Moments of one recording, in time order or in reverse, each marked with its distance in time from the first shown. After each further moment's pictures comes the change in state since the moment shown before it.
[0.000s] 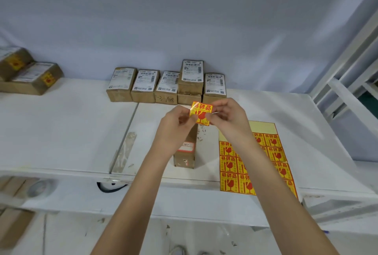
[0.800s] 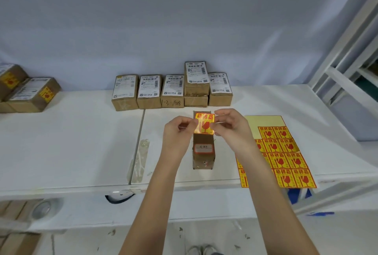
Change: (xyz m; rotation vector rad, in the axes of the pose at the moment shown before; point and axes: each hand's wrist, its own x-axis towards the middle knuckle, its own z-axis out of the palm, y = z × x) left_hand 0.000 -0.024 -0.027 -0.257 0.026 -0.095; right_hand -0.017 0.005 0.045 0.023 0.137 0.132
